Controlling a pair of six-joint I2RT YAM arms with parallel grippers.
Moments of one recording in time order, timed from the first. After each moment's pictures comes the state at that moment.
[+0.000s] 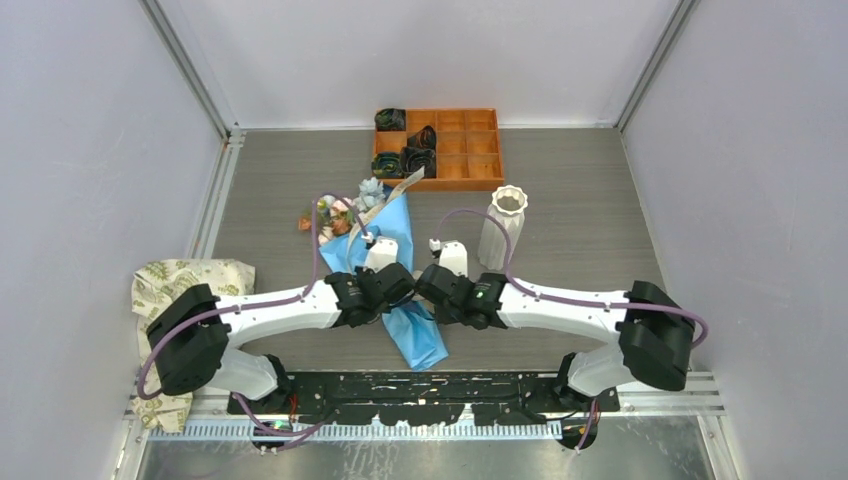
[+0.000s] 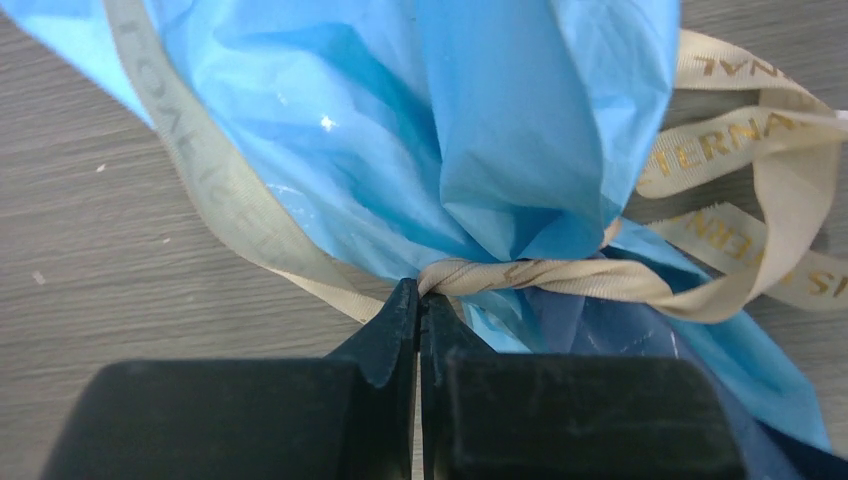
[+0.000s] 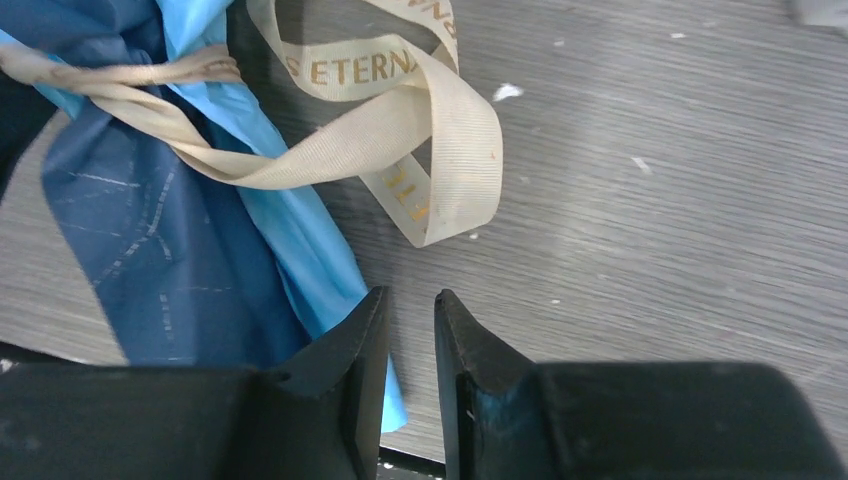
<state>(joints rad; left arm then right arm) -1.06 1.41 0.81 -0.49 -0.60 -0.72 1.11 1.37 0.86 -0.56 0.42 0.83</state>
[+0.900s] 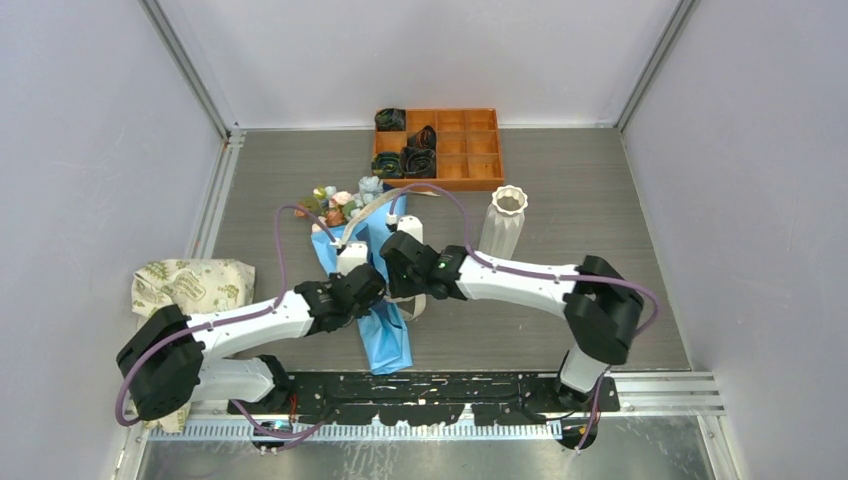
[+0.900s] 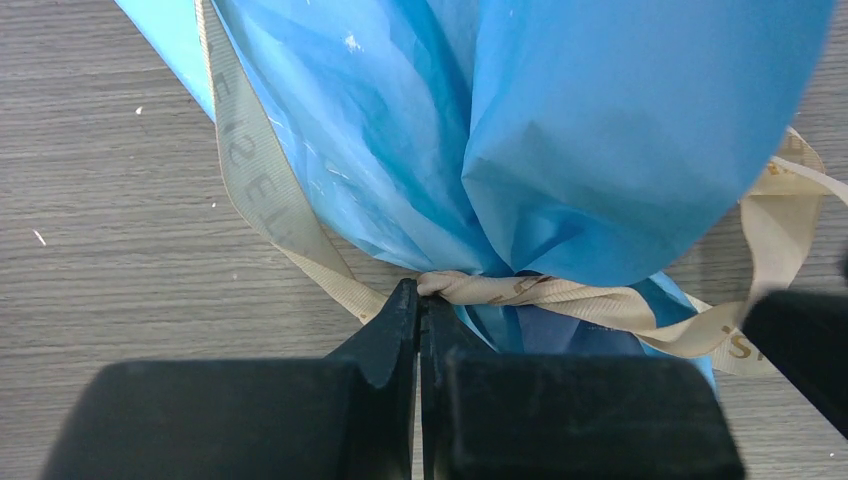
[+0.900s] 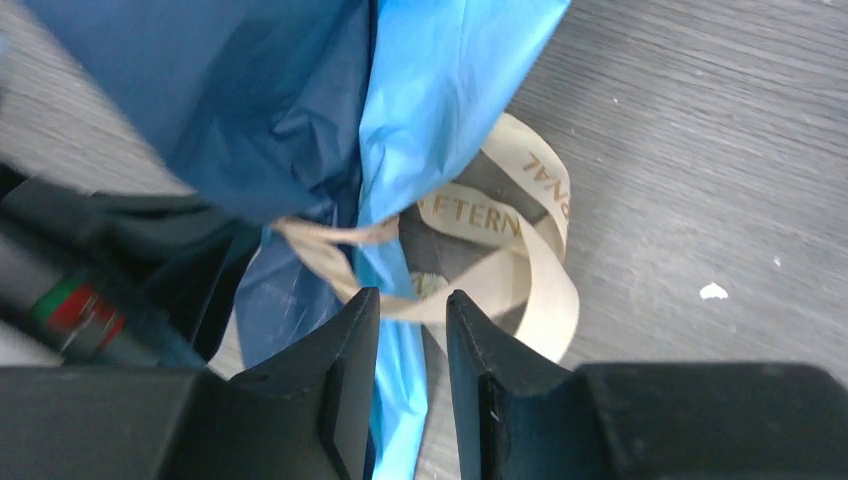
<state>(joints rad) -0.92 1.22 0.60 -0.42 -0.54 -0.73 1.06 1.63 1.15 -0.40 0.24 0.70</state>
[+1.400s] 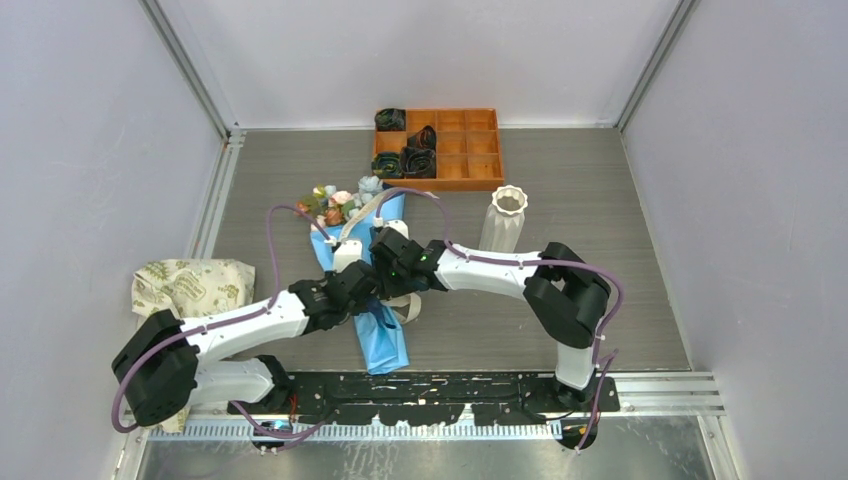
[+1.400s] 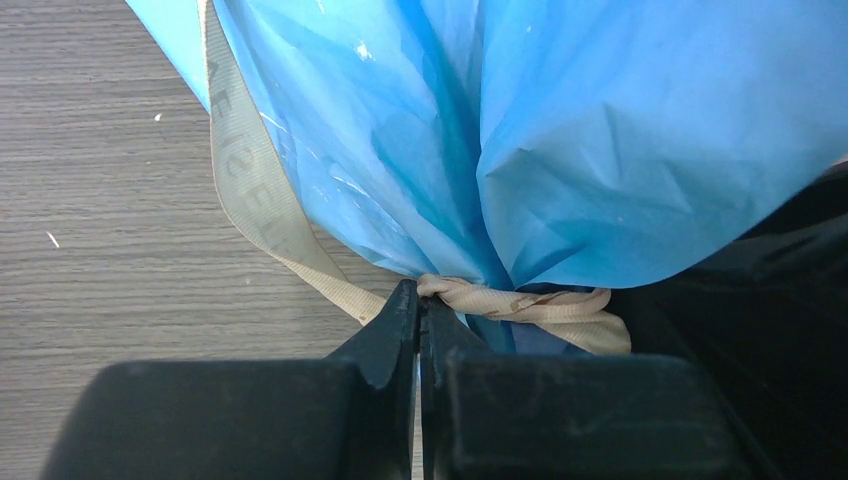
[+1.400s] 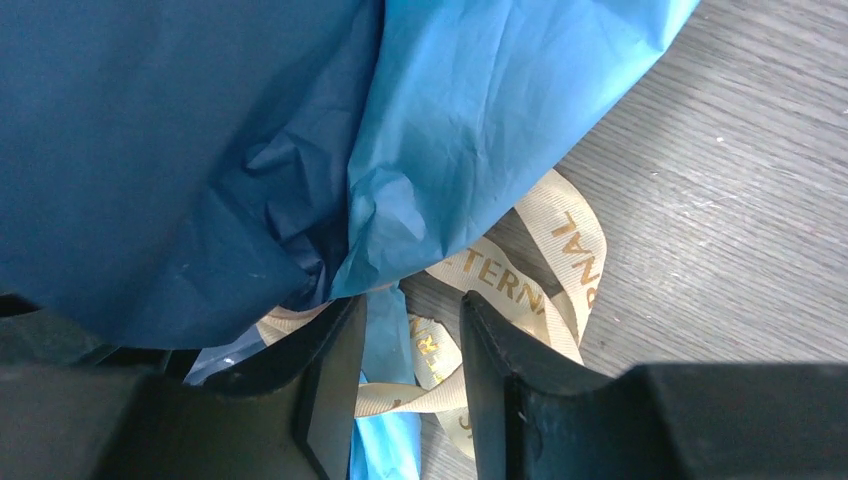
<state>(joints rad) -0.88 1.19 0.60 -0.42 -0.52 -0.73 1.03 1.84 1.25 -0.36 0.10 0.66</state>
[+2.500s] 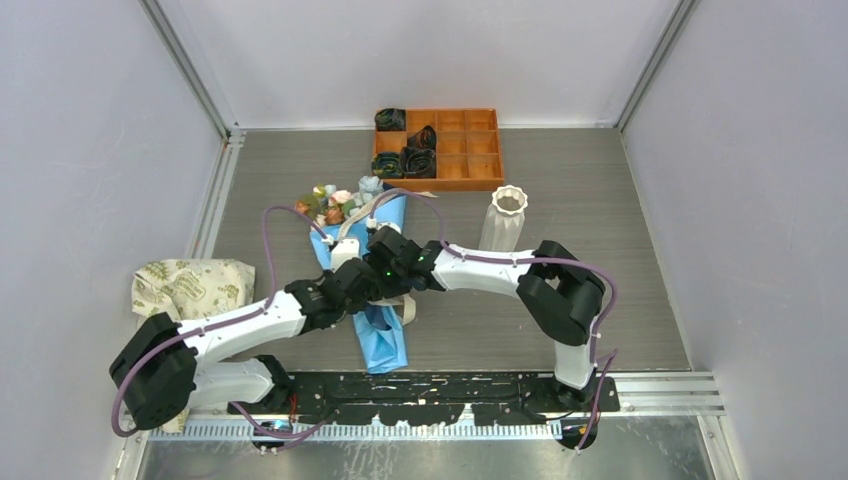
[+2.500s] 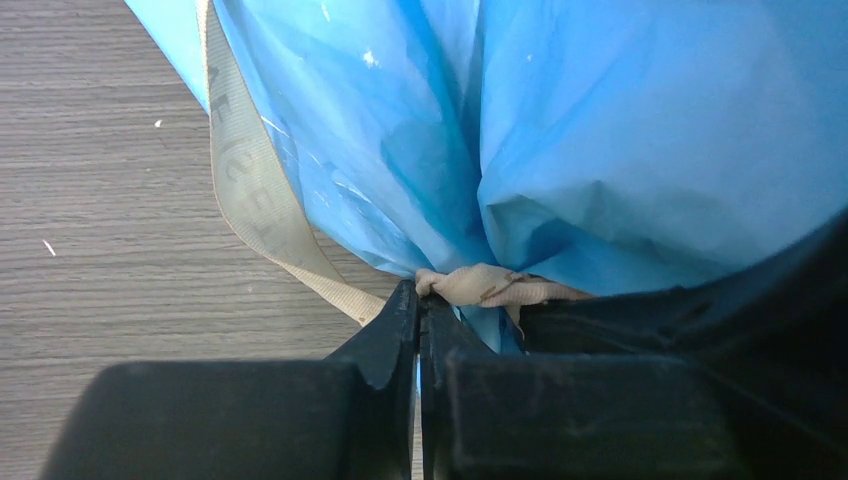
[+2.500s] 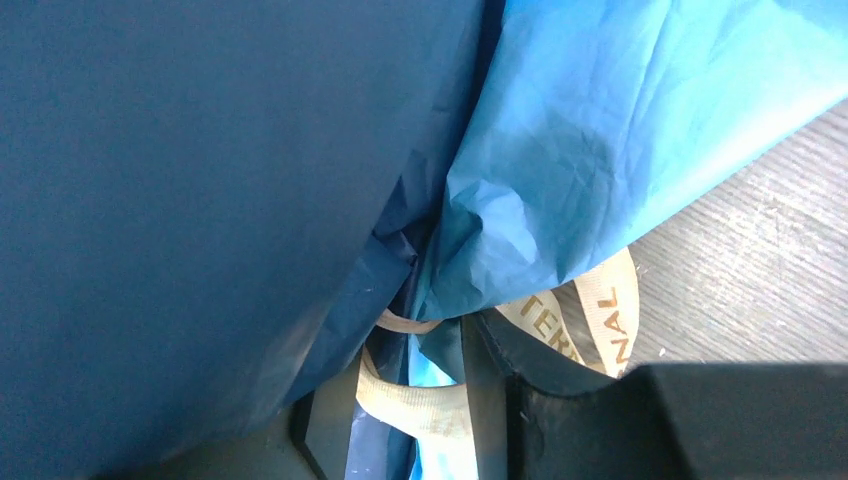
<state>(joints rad) -0.85 1.18 0.58 -0.39 -0.49 -0.70 1.02 1.87 1.24 -0.27 -0.02 0.67</state>
